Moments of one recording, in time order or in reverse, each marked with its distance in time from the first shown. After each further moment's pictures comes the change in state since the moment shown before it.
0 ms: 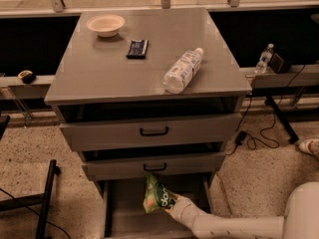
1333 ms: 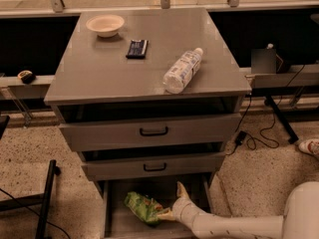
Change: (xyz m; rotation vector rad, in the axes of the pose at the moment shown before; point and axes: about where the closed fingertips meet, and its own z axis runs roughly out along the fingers) arm -0.002 0.001 0.003 -0.006 -0.009 -0.016
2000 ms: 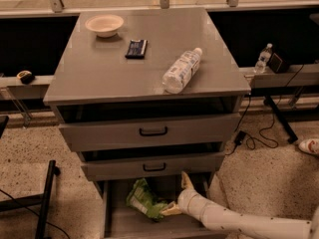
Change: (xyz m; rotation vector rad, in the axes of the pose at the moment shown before) arm -0.030 -0.031 -0.024 -0.045 -0.066 -0.071
